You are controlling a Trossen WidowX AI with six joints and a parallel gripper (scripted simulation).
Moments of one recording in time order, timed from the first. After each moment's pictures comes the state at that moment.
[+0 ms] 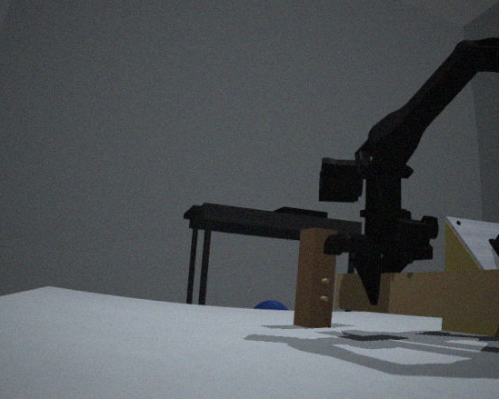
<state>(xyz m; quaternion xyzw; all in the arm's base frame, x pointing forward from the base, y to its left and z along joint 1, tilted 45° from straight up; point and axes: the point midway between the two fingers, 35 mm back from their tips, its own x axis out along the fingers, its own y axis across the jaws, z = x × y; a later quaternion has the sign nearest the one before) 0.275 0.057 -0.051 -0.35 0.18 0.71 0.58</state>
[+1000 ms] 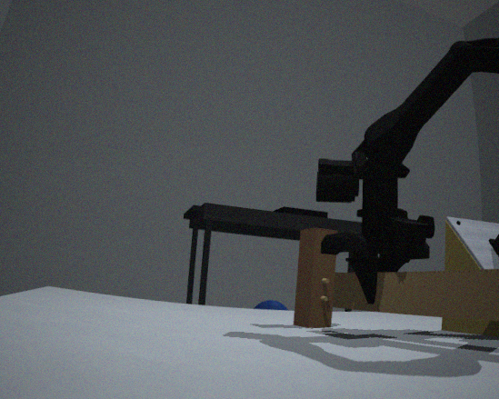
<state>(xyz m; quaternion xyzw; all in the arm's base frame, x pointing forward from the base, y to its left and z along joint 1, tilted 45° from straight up) 0.277 0.051 -0.055 -0.35 0.18 0.71 0.58</state>
